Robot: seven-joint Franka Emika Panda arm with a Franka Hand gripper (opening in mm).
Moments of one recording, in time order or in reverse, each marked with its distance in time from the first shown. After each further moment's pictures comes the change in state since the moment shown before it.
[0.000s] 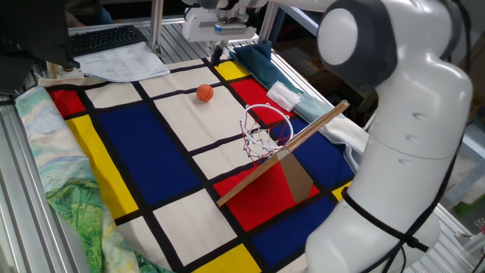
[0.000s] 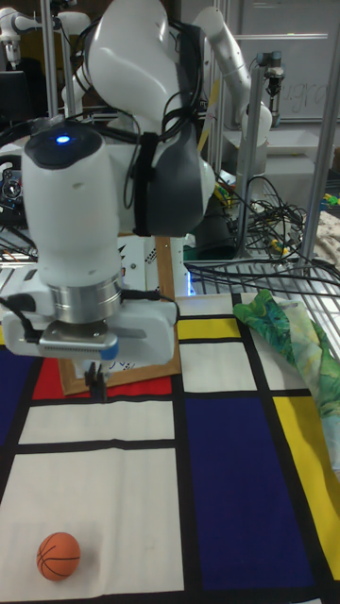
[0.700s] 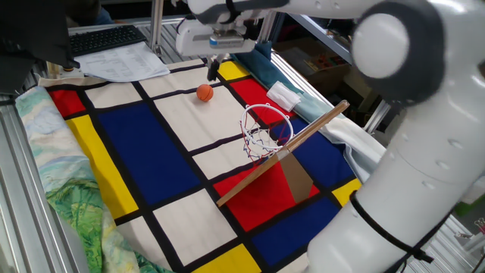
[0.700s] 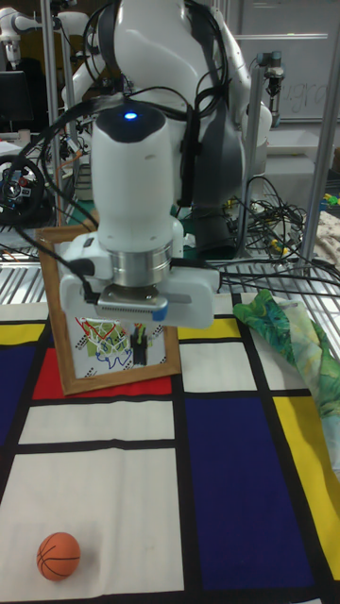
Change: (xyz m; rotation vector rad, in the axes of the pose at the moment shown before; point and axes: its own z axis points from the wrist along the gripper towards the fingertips) arm 0.066 0.046 -0.009 0.012 0.027 0.024
